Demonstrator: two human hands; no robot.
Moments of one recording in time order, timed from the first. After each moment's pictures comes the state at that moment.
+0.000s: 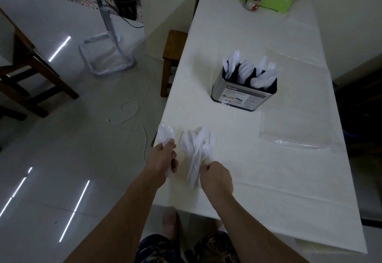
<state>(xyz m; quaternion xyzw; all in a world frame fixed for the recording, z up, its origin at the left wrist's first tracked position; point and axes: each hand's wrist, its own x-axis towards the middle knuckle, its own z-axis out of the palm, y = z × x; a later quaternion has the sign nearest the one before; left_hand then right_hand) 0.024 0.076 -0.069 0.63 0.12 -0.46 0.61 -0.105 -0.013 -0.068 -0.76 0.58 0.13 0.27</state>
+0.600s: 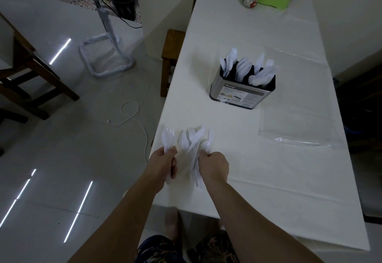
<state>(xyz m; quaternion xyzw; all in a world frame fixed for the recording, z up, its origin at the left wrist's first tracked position) 0.014 0.085 -0.070 0.66 0.07 -0.47 0.58 -0.080 -0.028 -0.072 -0.68 0.64 0.05 0.36</state>
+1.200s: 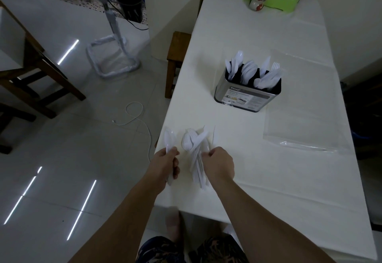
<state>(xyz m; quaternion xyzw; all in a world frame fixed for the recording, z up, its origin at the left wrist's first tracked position) 0.018 0.085 -0.072 0.65 0.11 -0.47 0.59 -0.078 -0.039 -0.070 -0.75 0.58 0.06 0.31</state>
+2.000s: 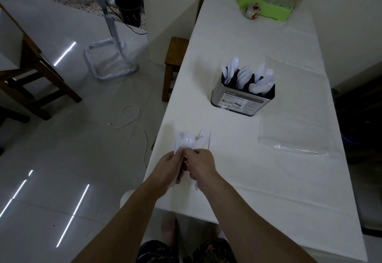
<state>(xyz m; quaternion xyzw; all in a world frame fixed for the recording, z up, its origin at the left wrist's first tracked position) 0.004 0.081 -0.059 0.66 -0.03 -0.51 0.55 -0.051 -0.010 -0.021 -0.58 0.57 0.04 0.58</state>
